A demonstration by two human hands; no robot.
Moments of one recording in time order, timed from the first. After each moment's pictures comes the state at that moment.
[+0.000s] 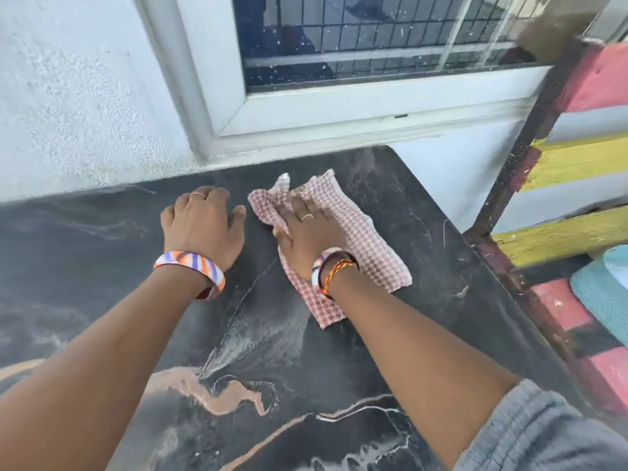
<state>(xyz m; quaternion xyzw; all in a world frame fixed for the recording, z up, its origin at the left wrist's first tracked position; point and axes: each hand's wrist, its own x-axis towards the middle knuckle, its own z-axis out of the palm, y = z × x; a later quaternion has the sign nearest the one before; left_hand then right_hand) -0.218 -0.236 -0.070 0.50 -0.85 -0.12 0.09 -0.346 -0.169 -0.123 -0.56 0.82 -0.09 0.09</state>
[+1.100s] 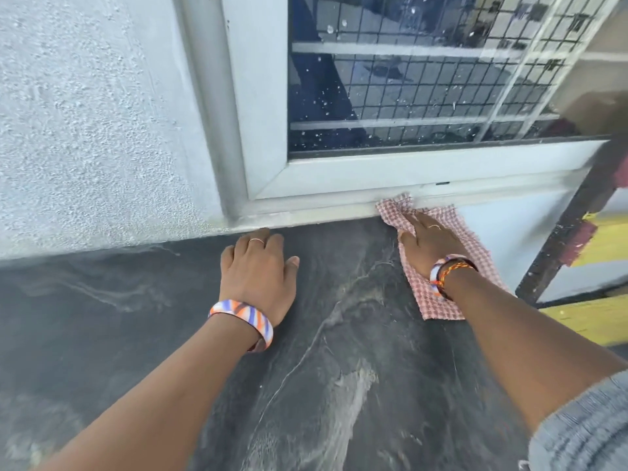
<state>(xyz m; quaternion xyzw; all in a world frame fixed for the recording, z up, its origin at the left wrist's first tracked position) -0.259 -0.278 -0.084 0.46 -0.88 -0.11 0.08 -0.521 -0.199 -0.127 -0.42 0.90 -0.07 0.07</state>
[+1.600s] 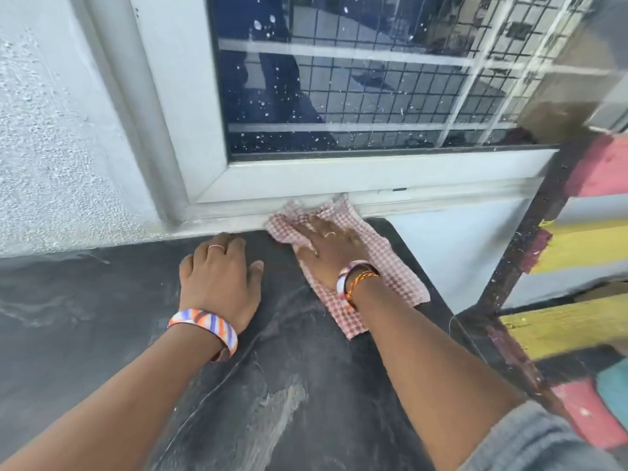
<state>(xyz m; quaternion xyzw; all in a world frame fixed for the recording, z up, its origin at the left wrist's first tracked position) -0.299 -0.259 -0.090 0.50 -0.85 -0.11 0.09 -0.480 -0.230 -0.127 -0.57 0.82 -0.06 0.09</state>
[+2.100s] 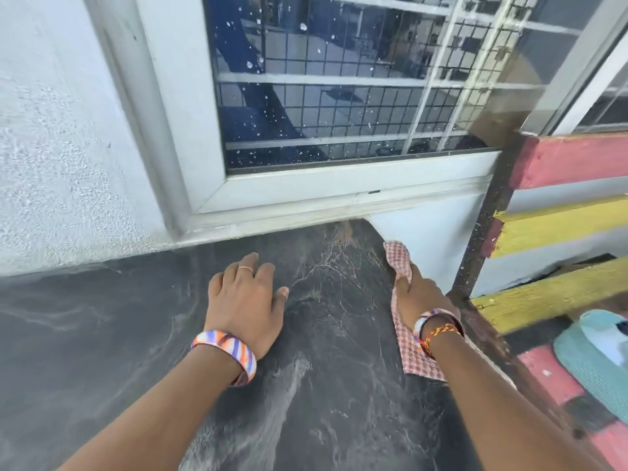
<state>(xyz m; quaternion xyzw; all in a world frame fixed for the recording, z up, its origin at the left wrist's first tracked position) -0.277 -0.216 -0.076 0.39 -0.91 -0.12 0.06 -0.486 -0.088 -0.120 -0.20 0.97 -0.10 0.12</state>
